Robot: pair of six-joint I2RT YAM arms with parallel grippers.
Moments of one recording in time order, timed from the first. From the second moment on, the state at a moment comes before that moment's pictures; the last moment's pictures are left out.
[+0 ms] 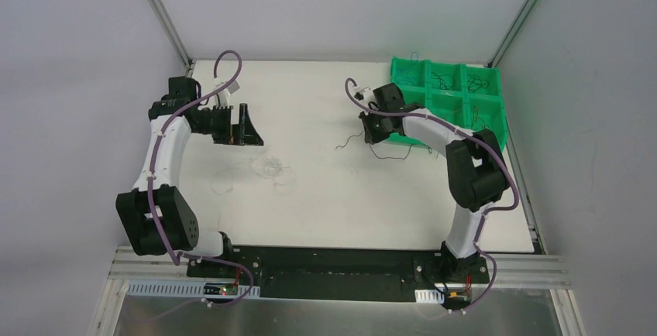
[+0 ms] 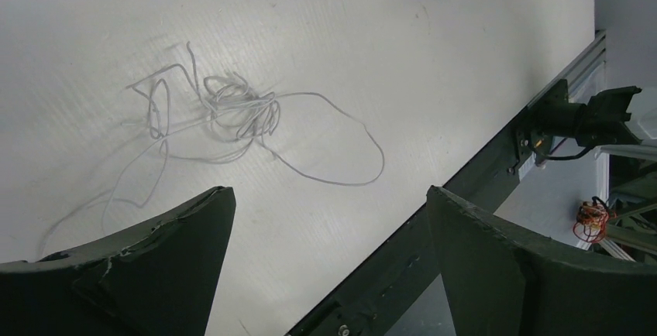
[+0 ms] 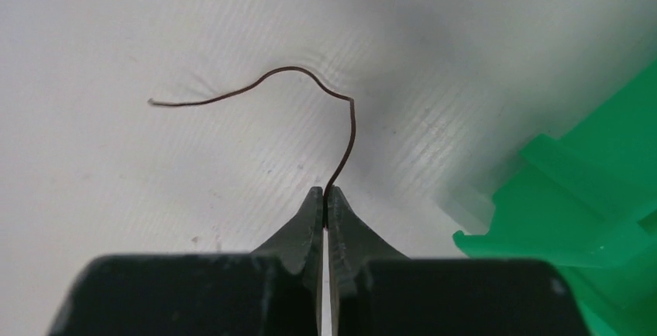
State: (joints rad) left arm 0.18 1.41 1.23 -0.98 0.79 0.21; right arm 0.47 1.88 1.30 -0.42 -0.16 -0.07
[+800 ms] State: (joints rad) left arm -0.50 1.32 1.19 -0.11 0.70 0.31; right arm 0.62 1.51 1.59 -0.61 -0.53 0.16
